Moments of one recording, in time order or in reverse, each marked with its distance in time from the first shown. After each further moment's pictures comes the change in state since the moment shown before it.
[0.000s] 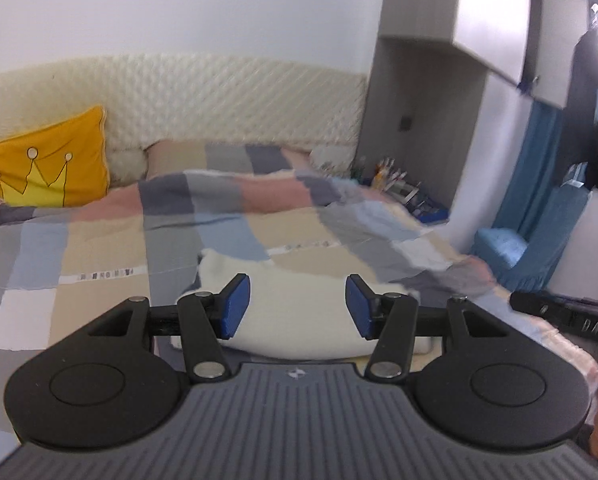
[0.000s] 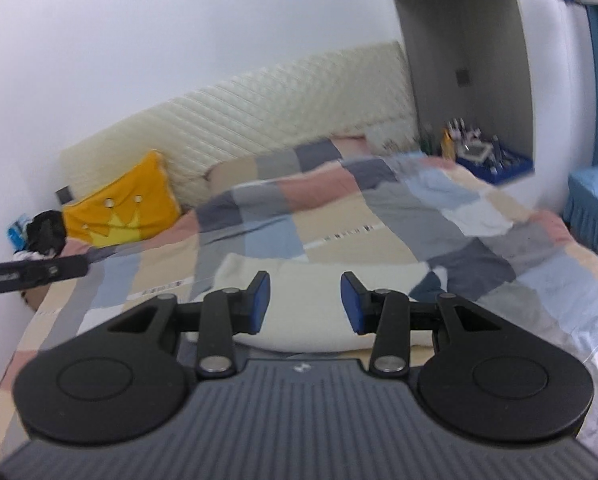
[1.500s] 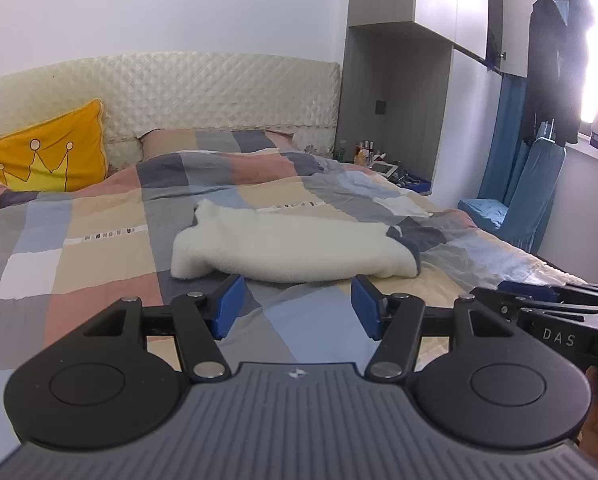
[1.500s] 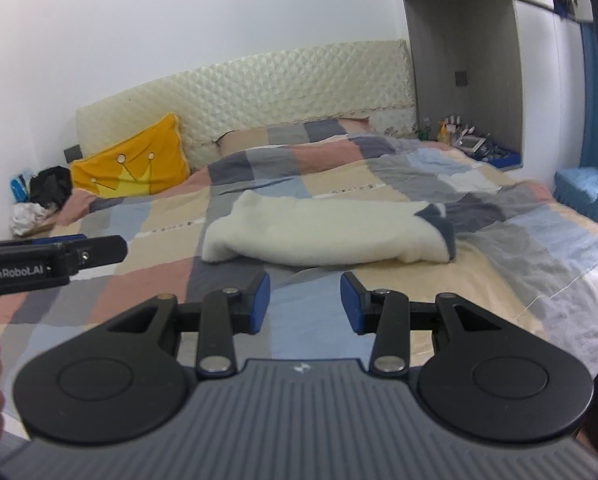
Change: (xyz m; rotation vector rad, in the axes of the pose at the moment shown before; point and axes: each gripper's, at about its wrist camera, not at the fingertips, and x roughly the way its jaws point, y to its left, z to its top) left arm -0.065 -0.003 -0.172 0.089 -0.015 -0.014; right arm -0.060 0.057 -0.153 -0.094 -0.028 -0.069
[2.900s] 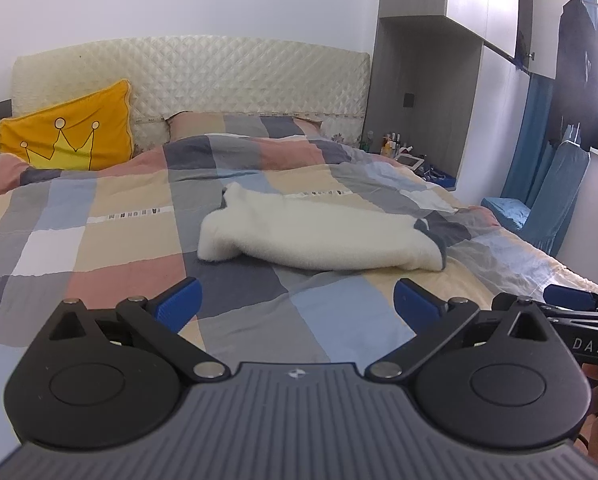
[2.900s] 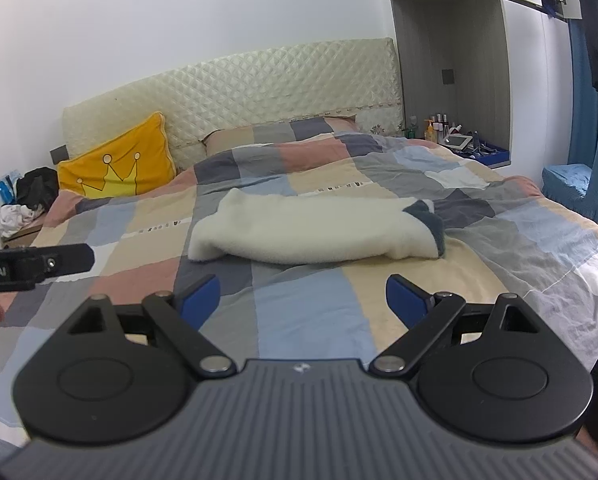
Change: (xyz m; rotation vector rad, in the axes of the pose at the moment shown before) left arm 0.005 0.013 -0.001 -0.051 0.037 0.073; right arm 0.011 -0.007 -0.003 0.029 0.012 -0.017
